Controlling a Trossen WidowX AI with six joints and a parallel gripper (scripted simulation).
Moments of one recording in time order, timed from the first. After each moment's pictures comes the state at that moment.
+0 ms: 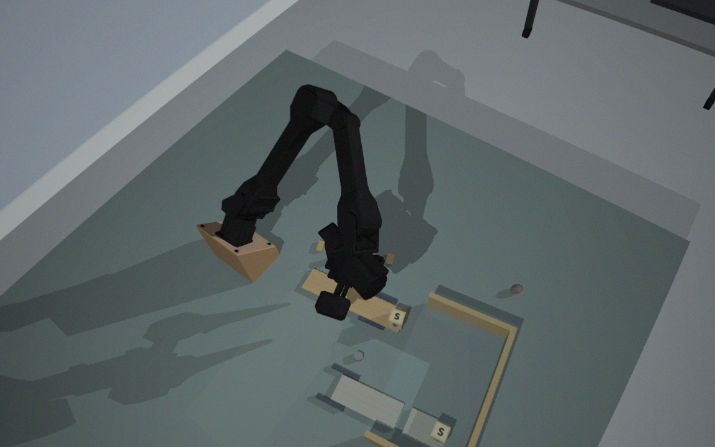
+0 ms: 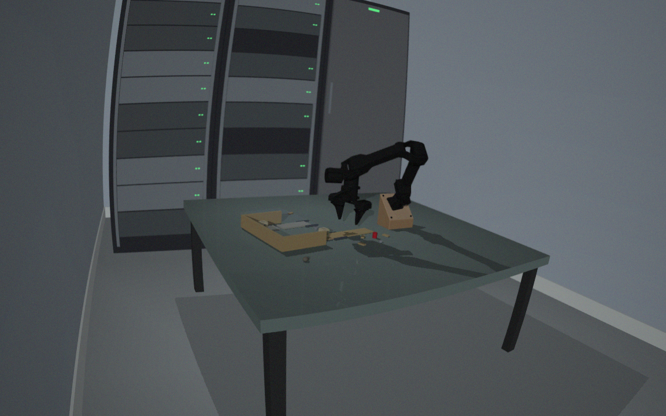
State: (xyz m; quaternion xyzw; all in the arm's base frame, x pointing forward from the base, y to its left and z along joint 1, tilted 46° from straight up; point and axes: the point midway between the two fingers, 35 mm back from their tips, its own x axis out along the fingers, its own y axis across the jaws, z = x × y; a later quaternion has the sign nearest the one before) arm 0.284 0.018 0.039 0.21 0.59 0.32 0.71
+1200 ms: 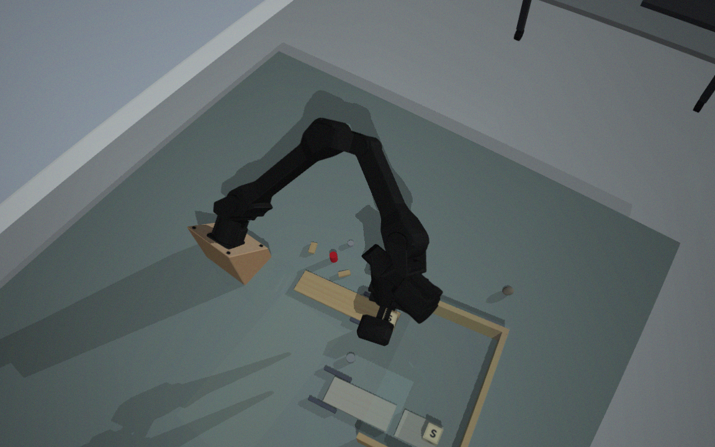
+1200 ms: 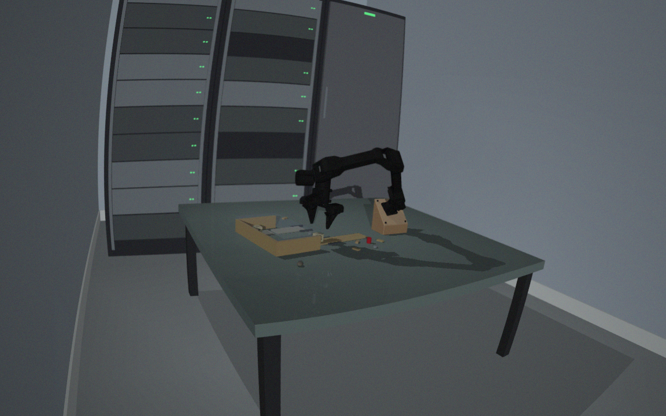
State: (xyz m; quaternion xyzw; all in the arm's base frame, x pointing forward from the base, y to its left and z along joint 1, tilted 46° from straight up) arm 0.393 0.004 0.064 0.21 0.58 0.32 0.72
